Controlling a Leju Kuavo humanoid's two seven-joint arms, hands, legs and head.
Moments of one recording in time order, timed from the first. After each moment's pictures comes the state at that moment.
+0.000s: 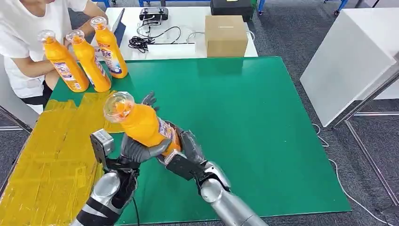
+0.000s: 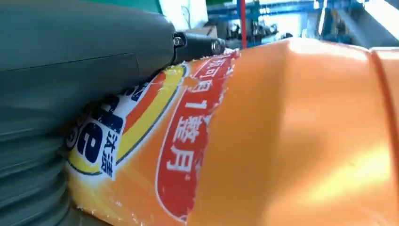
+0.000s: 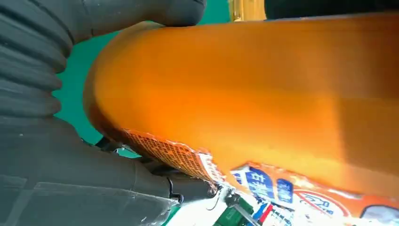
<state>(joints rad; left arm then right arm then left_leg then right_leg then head) -0.23 -0.09 -0.43 -1.44 0.20 0.10 -0.40 -0.34 0.24 0.61 -0.99 0.33 -0.15 -0.43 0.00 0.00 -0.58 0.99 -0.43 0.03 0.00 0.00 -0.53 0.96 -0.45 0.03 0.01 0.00</state>
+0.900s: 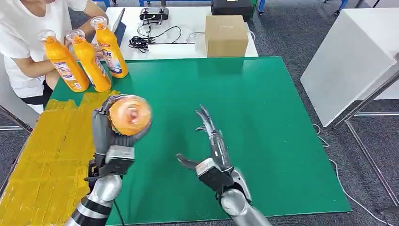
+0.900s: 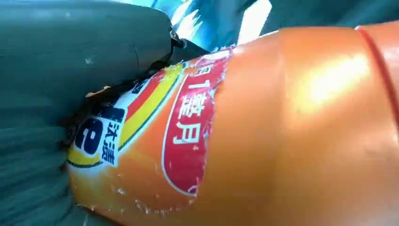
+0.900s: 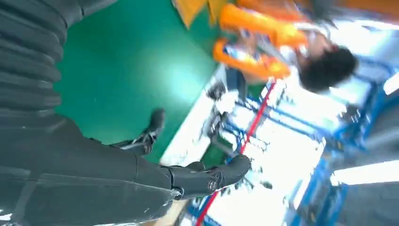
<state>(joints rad) -0.24 -0.09 -0.31 -1.51 -0.85 0.69 -0.36 -0.13 0.11 0.50 -1.43 0.30 -0.29 -0.45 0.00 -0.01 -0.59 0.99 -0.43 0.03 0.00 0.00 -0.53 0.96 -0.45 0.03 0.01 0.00</state>
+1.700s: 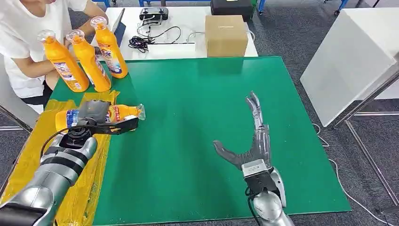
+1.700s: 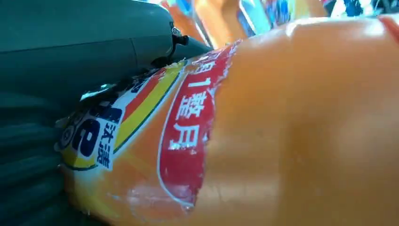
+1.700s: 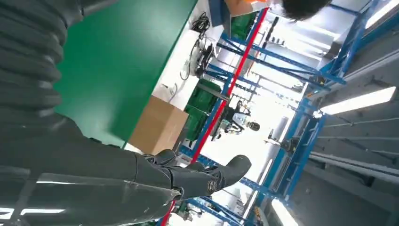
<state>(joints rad) -0.70 0.11 -0.30 -0.77 -1.48 0.04 0.19 -0.02 0.08 0.28 -1.72 0.35 -0.23 -0.44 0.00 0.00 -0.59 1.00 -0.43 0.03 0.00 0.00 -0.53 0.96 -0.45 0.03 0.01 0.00</state>
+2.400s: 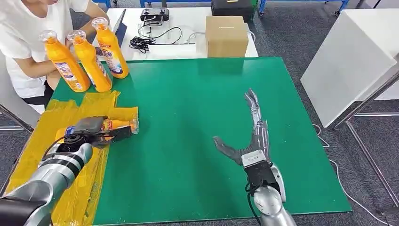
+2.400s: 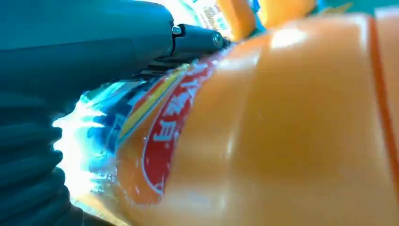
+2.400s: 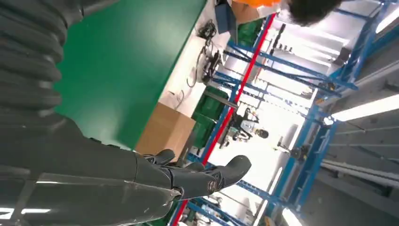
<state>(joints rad) -0.74 0.11 -0.26 -0.47 -1.33 0.10 0.17 -0.05 0.08 0.28 -1.69 0.33 -0.20 -0.39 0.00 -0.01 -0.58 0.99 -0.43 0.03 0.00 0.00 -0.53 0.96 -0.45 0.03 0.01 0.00</state>
